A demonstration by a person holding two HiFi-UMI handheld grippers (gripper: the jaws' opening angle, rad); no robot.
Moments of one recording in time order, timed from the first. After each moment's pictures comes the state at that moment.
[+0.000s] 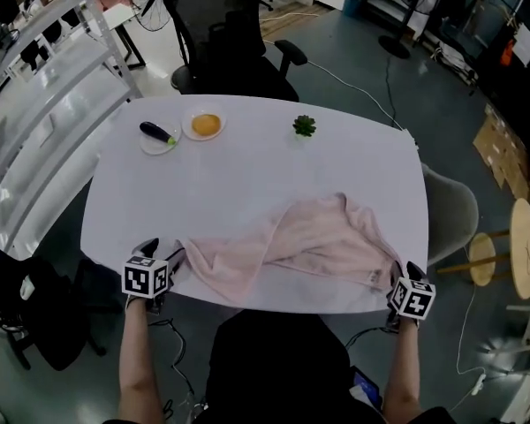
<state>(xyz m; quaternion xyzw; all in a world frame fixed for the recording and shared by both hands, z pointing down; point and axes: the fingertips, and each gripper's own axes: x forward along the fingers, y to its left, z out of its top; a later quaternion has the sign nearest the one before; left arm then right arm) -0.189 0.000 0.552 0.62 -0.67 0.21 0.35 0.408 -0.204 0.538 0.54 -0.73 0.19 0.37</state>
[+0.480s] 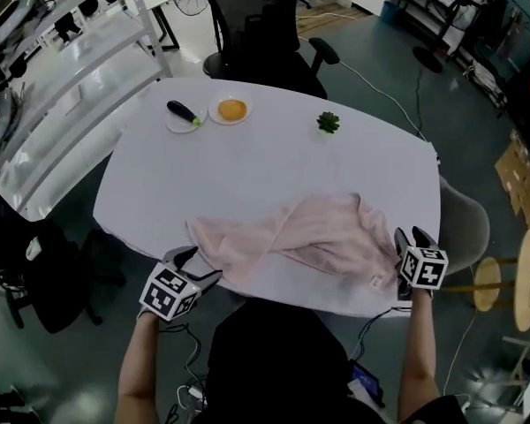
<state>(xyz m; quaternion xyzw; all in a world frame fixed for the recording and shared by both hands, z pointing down) -0.051 0.034 0.514 0.72 -0.57 0.24 0.32 0.326 -0.289 0.491 0.43 -0.82 0.13 0.35</state>
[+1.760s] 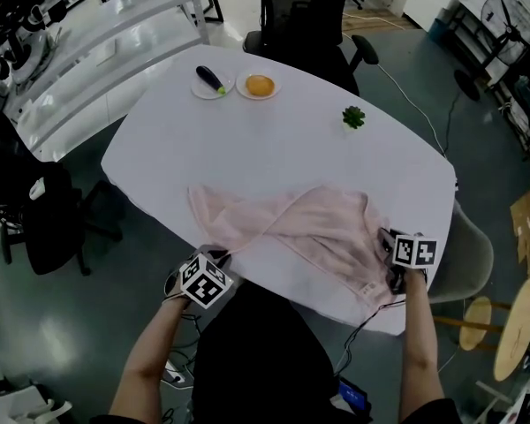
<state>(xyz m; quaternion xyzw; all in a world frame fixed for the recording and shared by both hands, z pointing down) 0.020 0.038 0.603 0.65 -0.58 0.36 0.33 0.264 -0.294 0.573 0.23 -0.84 0.25 0.43</state>
